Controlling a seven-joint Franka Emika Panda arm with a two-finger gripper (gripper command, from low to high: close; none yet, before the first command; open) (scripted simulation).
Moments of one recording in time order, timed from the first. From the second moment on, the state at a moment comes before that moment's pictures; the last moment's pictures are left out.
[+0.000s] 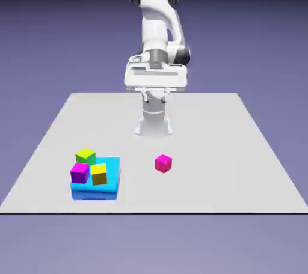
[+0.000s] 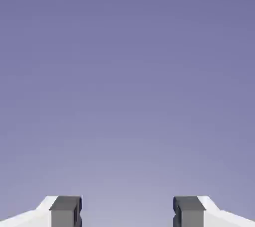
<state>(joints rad) 0.01 -0.54 0.01 -2.83 0.01 3.02 0.79</state>
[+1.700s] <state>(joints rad) -0.25 -0.11 -0.13 -2.62 0.03 2.48 1.21</state>
